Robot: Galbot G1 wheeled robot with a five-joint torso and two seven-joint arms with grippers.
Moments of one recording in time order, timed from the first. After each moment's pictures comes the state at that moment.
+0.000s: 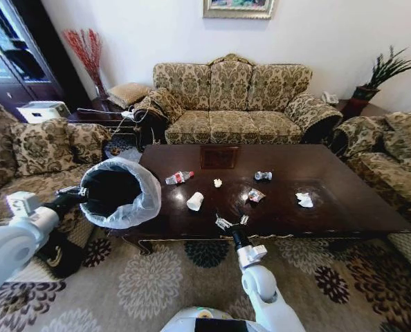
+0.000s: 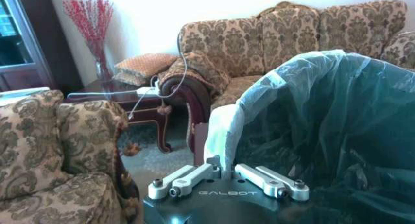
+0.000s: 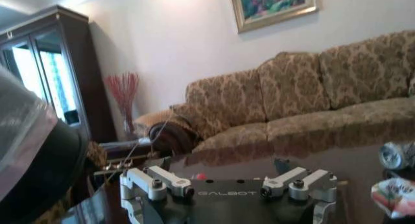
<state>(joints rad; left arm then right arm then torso) 1.85 -0.63 -1.31 -2.18 -1.05 0.37 -0.10 -1.37 1.47 0.26 1.82 0.22 0.18 -0.05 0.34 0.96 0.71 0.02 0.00</state>
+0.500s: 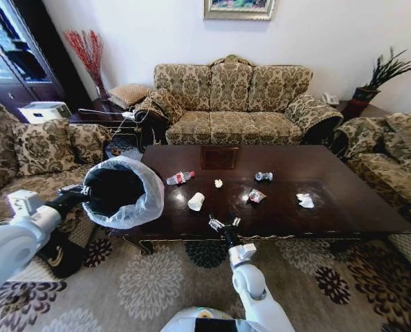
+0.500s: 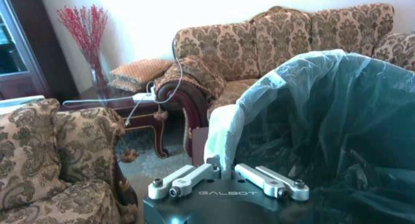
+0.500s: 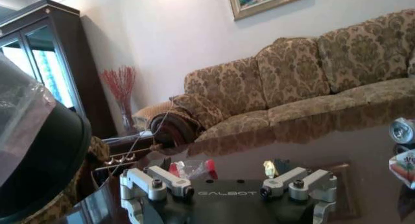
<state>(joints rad) 1.84 -0.61 -1.30 -2.20 -1.05 0.38 -0.11 -1.35 1.51 0.24 1.77 0.22 0.17 -0.03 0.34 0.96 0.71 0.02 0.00</state>
